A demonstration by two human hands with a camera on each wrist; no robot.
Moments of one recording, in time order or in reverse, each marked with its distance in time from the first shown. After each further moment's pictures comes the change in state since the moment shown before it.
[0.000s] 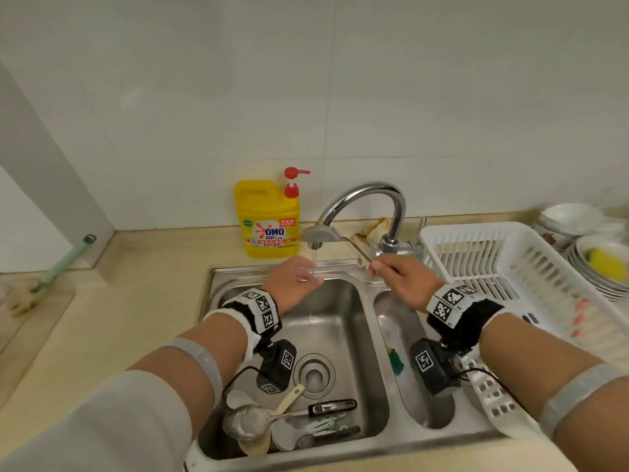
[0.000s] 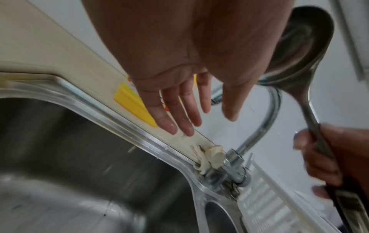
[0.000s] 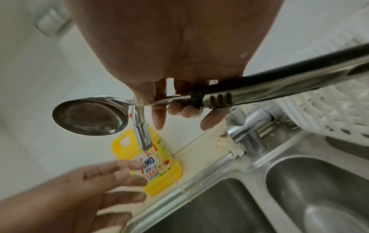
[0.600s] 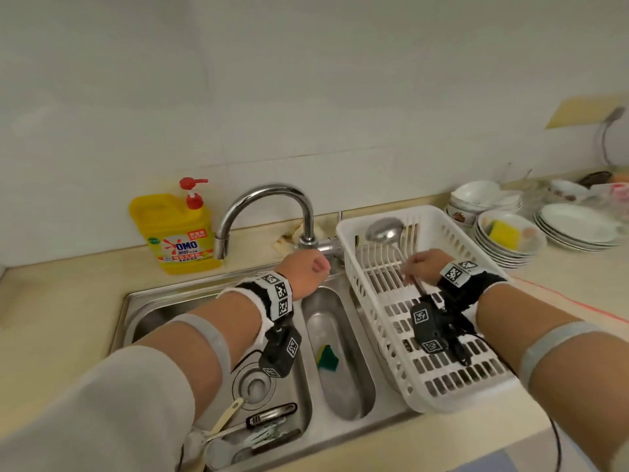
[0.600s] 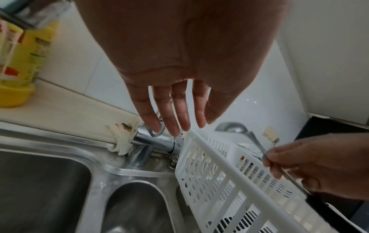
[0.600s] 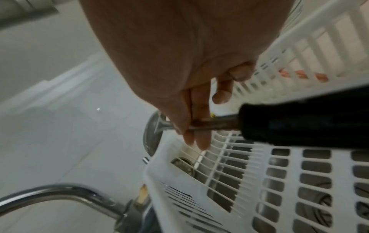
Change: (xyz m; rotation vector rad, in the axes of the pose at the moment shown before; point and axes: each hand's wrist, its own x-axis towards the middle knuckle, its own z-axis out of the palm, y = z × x) left_hand 0.044 0.121 0.146 0.406 -0.209 0.202; right_hand -0.069 0.163 -0.118 0.154 0.056 0.658
